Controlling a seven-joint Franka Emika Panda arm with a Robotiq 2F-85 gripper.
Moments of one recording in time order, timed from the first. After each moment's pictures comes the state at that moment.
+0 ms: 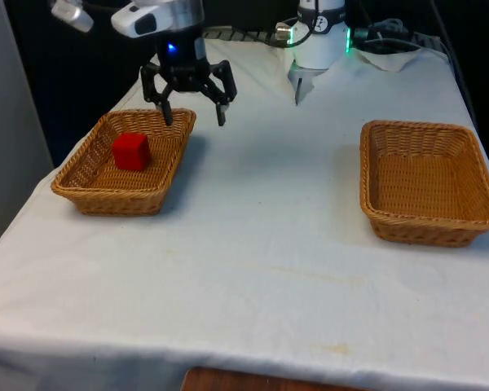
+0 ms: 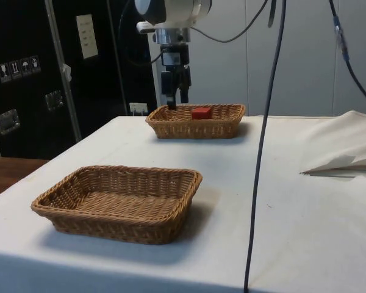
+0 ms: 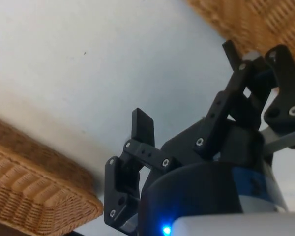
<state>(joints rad) 0.43 0.55 -0.83 -1.95 0.60 2.23 -0.69</state>
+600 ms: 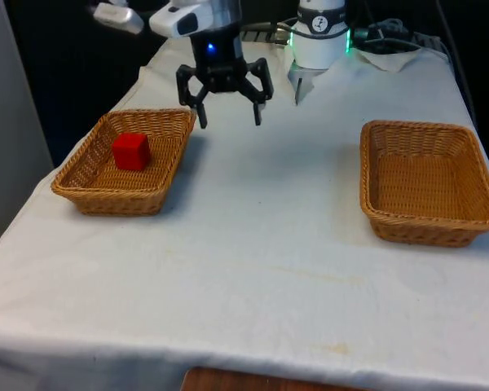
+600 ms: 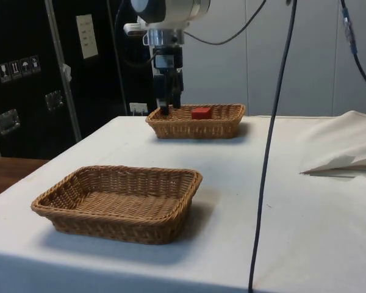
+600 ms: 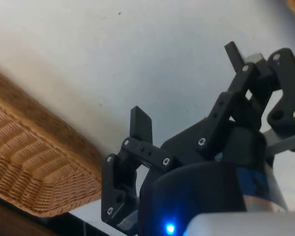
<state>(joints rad) 0.44 0.46 -0.73 -2.02 0.54 2.29 -0.64</state>
